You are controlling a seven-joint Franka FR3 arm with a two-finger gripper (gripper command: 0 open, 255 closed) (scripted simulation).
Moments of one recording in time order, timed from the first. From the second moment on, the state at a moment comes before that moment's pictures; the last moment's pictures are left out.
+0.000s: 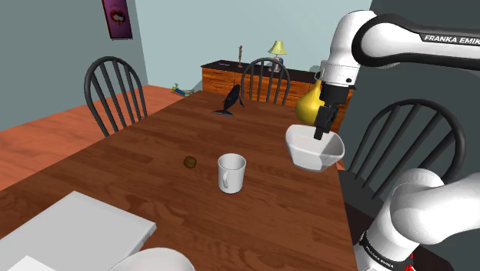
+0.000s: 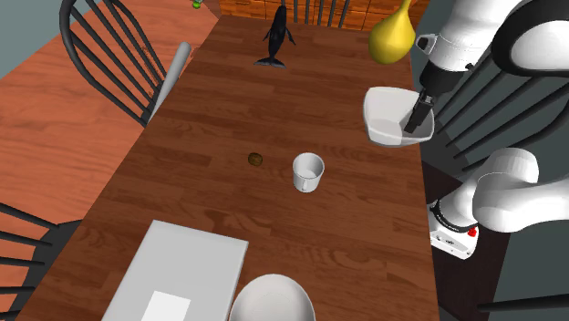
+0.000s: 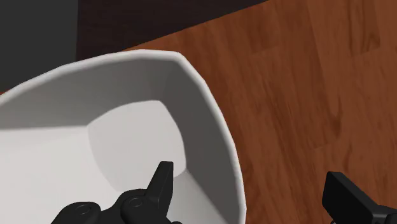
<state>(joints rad) 0.02 -0.80 -0.03 -2.40 0.10 1.53 -0.09</state>
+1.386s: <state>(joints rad) 0.09 -0.22 0.24 -2.11 0.14 1.93 0.21</state>
